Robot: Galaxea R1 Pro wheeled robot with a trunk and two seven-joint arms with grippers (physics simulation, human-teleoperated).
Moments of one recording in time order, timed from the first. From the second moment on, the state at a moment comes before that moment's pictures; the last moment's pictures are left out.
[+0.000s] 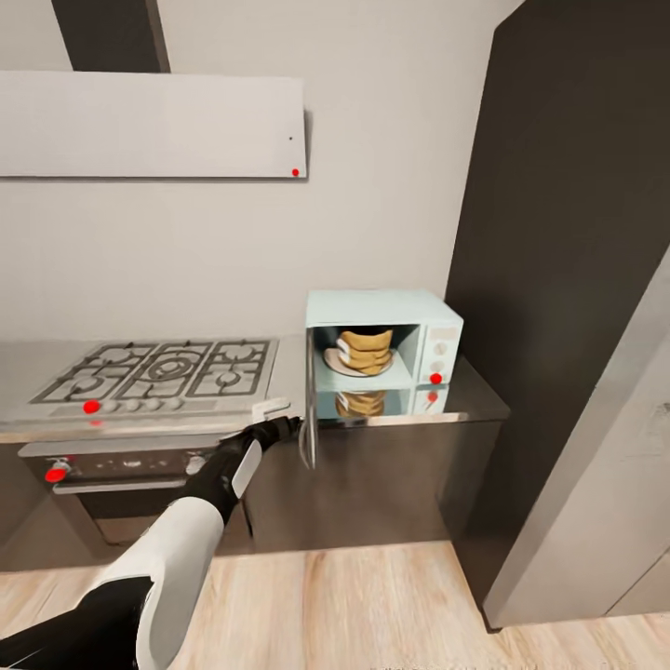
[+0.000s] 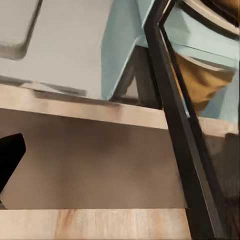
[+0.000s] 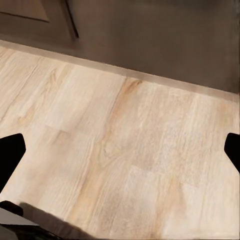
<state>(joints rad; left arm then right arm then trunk) -0.90 -0.17 0.17 -0.54 0.07 0.27 -0.01 0.25 -0.15 0.45 -1.14 -0.06 -0.18 -0.02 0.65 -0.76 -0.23</state>
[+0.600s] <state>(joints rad) -0.90 -0.17 0.17 -0.54 0.07 0.27 -0.01 0.25 -0.15 0.42 -1.14 -0.06 -0.18 -0.02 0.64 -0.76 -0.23</state>
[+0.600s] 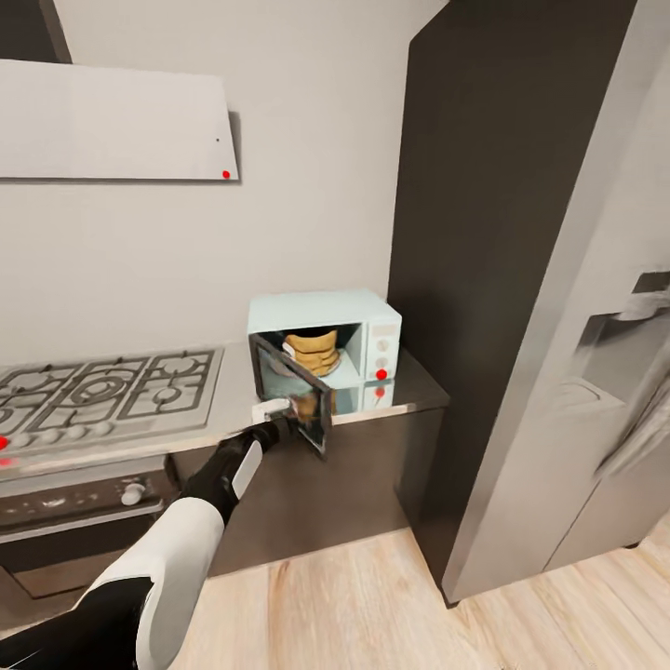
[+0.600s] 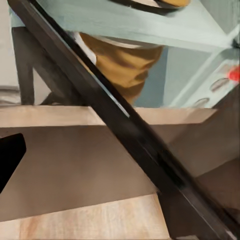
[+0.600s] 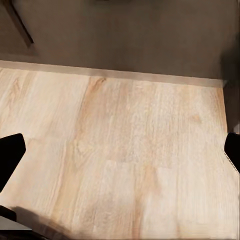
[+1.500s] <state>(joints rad) -0.90 -0.17 0.16 -0.54 0.07 0.27 -0.01 0.25 -0.11 0.43 -1.12 -0.05 -0.18 -0.02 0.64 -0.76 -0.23</state>
